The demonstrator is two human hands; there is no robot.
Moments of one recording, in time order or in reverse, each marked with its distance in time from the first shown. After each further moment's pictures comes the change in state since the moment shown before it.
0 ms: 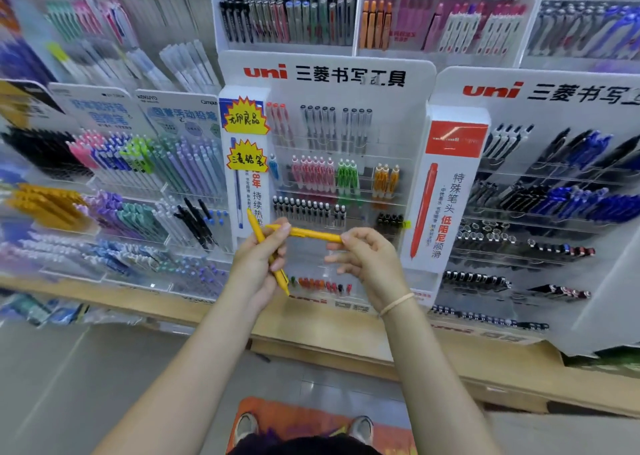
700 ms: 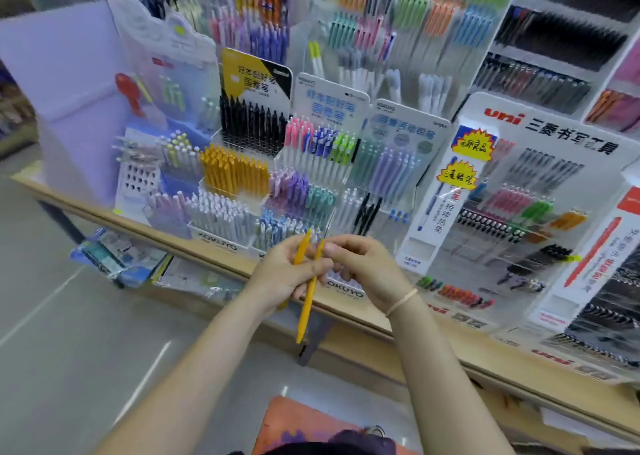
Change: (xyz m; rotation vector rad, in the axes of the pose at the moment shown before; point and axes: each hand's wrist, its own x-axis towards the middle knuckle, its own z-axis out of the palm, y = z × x) left_hand -0.064 0.173 -0.312 0.403 -0.261 0.123; right_hand -0.068 0.103 0.350 -0.492 -0.346 -0.065
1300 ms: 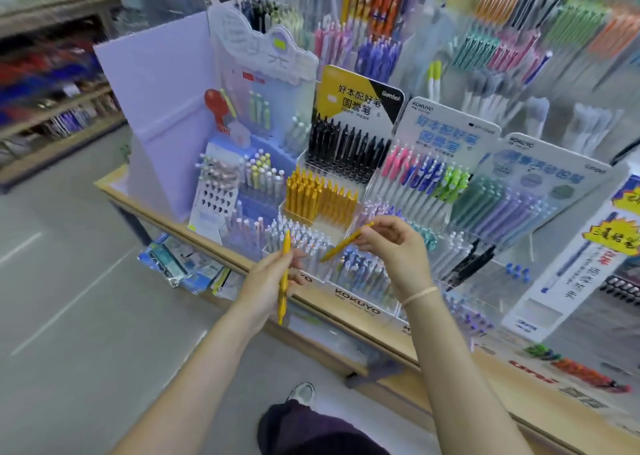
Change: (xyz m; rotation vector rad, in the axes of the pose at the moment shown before) left_hand 0.048 -0.008 -0.198 -0.259 0.362 -0.142; right_hand 0.155 -0.007 0.114 0.118 0.250 -0.113
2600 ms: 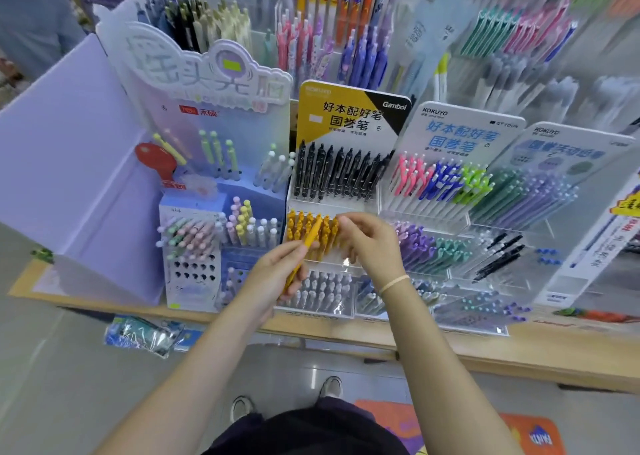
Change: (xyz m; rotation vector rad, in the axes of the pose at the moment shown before) left_hand 0.163 0.091 -0.041 0.333 -0.461 -0.159; right_hand 0.119 0.026 0.099 -0.254 0.247 0.068
